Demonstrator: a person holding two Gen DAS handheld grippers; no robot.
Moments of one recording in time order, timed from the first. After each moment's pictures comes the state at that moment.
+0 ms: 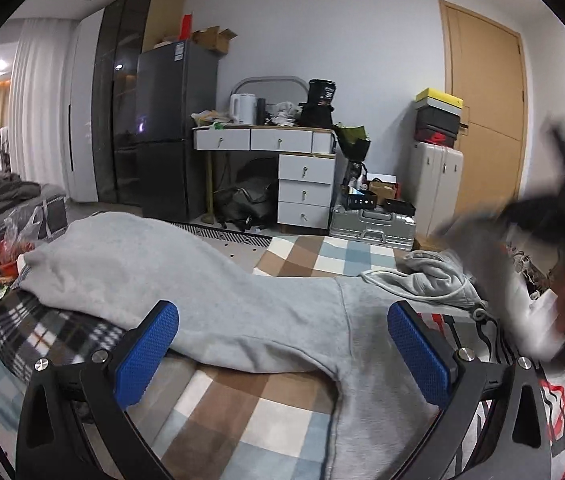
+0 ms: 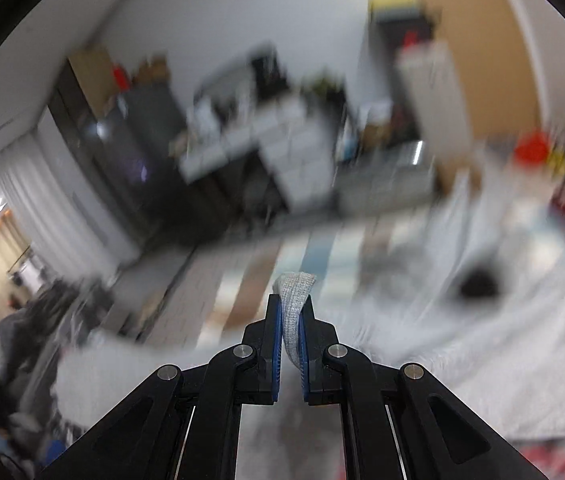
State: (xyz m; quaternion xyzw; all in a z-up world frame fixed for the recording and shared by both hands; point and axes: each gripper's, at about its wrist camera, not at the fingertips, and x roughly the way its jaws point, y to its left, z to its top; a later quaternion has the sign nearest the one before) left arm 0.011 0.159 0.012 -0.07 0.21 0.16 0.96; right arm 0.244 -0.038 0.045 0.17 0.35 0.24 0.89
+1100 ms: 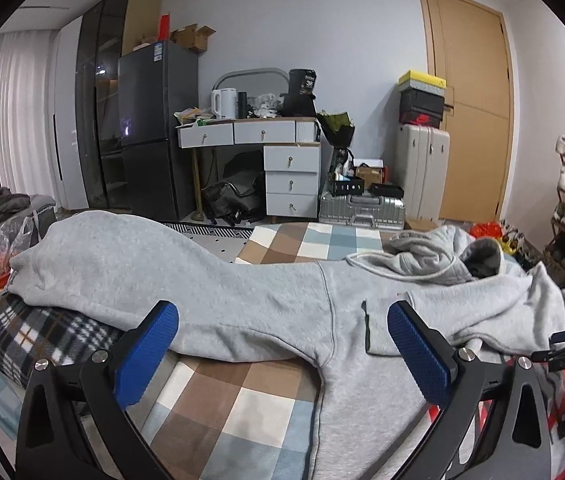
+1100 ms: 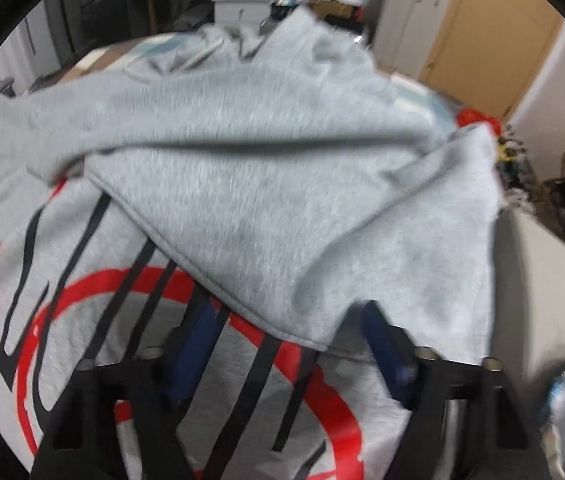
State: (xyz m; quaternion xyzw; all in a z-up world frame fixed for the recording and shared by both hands) left arm 0.004 0.141 0.008 -0.02 0.21 0.14 0.97; right arm 0.191 -0.219 -0.112 -0.14 0.52 0.14 0.83
